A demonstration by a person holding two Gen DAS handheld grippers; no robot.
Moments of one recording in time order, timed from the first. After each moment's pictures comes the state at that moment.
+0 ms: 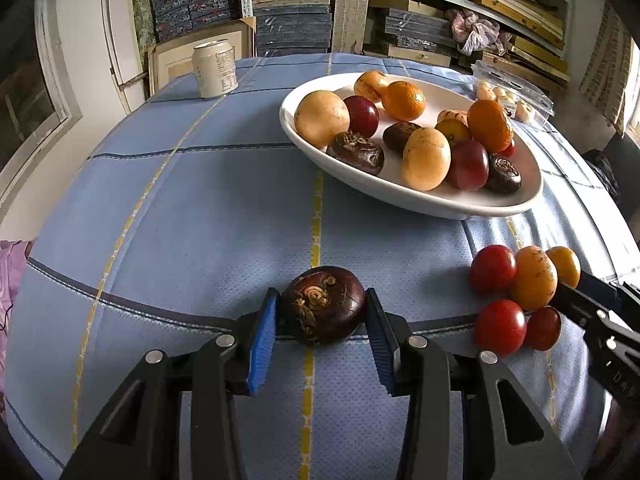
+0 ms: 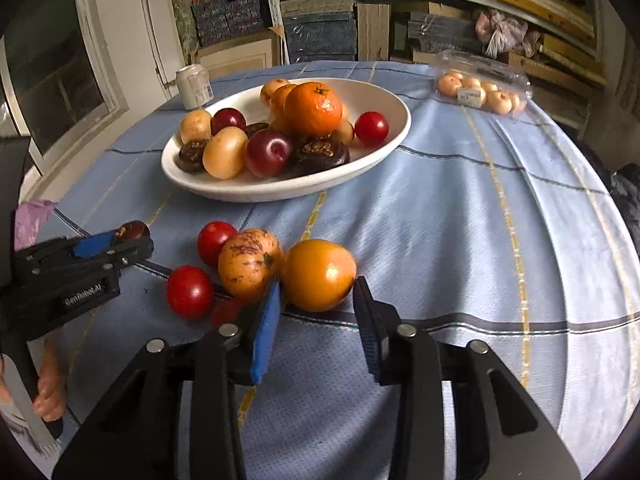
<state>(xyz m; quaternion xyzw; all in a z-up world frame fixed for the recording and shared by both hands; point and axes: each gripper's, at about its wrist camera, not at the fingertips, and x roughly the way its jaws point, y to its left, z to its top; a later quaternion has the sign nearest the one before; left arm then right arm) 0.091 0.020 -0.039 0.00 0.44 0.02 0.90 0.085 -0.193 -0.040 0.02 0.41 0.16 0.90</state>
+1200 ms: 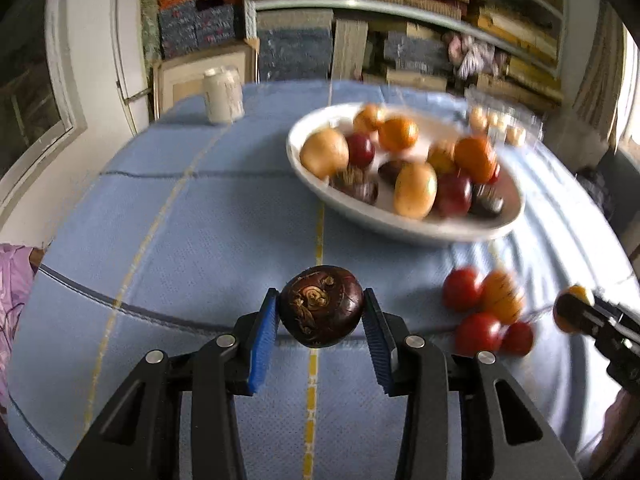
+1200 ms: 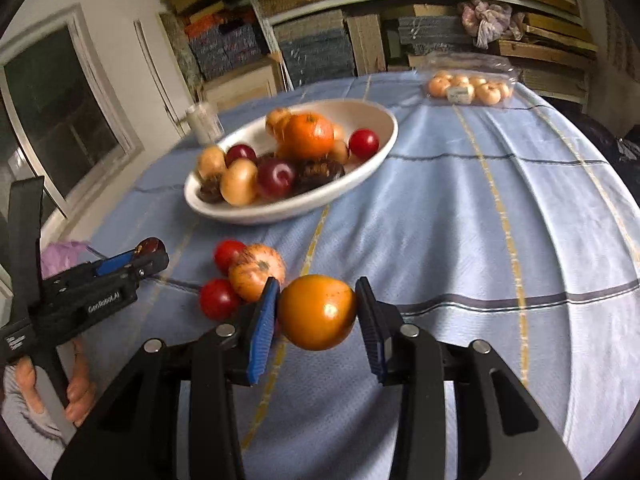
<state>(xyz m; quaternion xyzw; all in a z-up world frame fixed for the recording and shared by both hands) 0.075 0.023 -0.007 -0.02 0.39 0.01 0.92 0.064 -0.225 -0.023 0.10 0.38 0.19 0.90</state>
